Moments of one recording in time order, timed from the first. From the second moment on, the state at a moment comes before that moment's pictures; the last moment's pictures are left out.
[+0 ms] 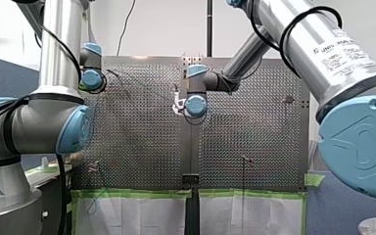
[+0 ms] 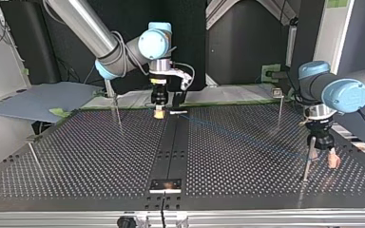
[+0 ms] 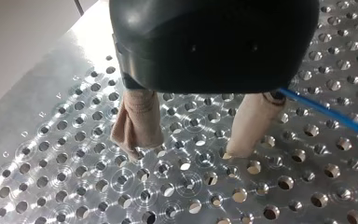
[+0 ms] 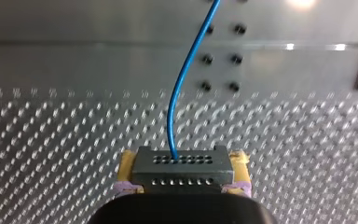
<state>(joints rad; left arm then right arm) 0.22 -1.75 -1.73 -2.76 -1.60 -2.16 2.39 -0.94 1.40 -0.46 2.06 1.58</state>
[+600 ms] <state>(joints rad) 0.22 -1.75 -1.73 -2.78 -1.61 -2.16 2.34 -0.94 1.58 -0.65 2.18 1.63</state>
